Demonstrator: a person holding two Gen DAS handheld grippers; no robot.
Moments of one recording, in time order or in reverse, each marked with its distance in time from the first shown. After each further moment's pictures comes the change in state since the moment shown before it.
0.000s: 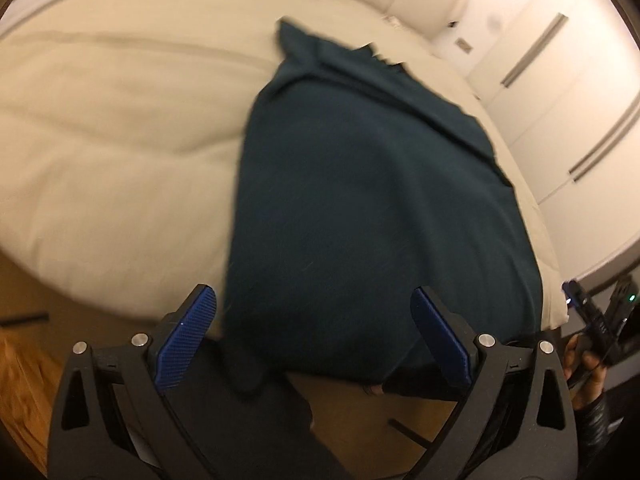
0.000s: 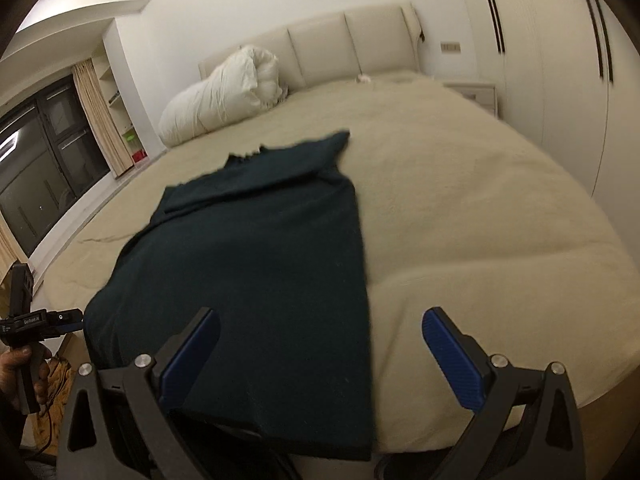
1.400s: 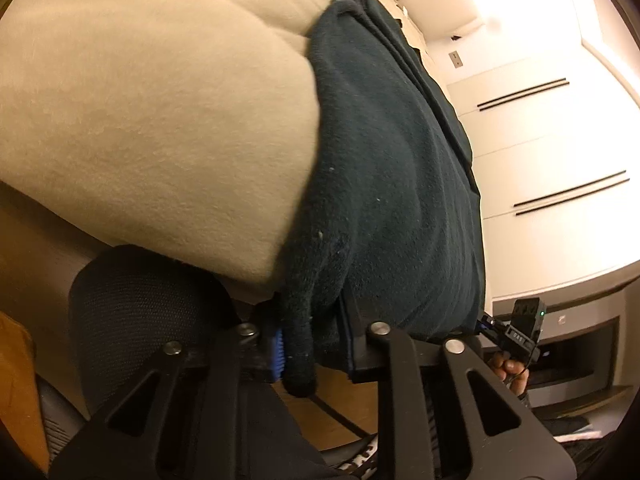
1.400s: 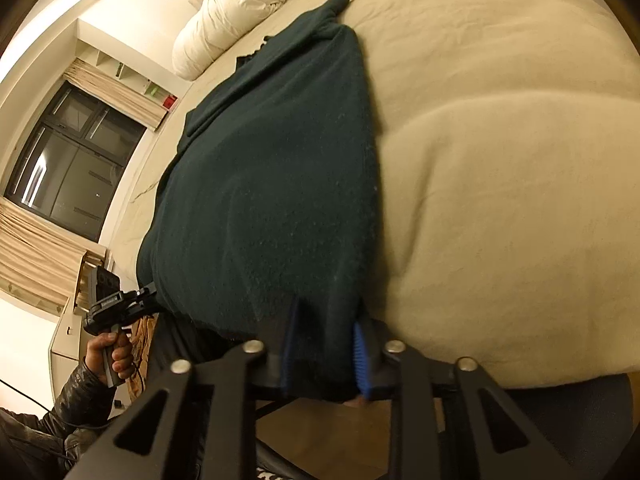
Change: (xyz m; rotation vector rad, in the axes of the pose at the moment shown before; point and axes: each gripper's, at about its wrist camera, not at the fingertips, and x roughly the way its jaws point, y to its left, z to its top) left arm 0.038 0.084 -0.026 -0.217 0.149 -0.310; right arm 0.042 -0.036 -0.022 0.189 0.428 0.293
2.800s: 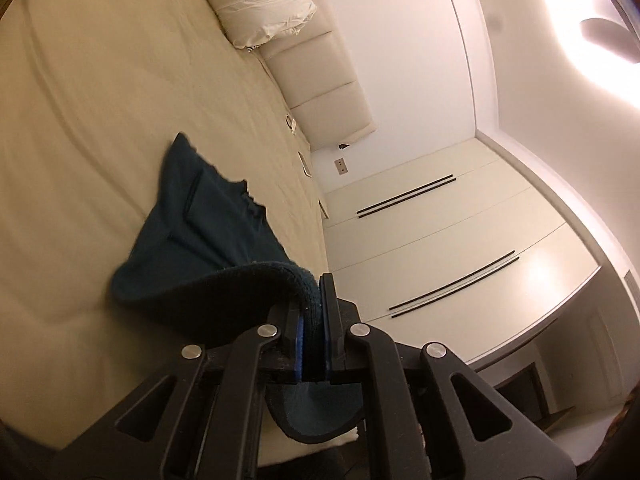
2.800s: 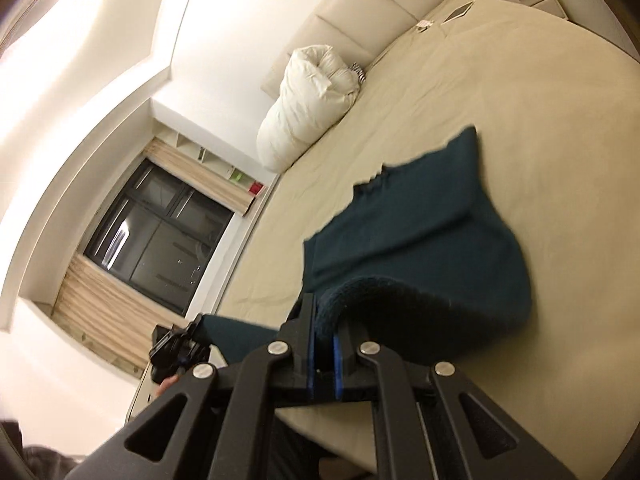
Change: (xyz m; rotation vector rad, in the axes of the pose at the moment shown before) left arm -0.105 -0.109 0.157 -0.018 -0.372 -0.446; right arm -0.036 0.080 0.146 0.039 -0.321 0.340
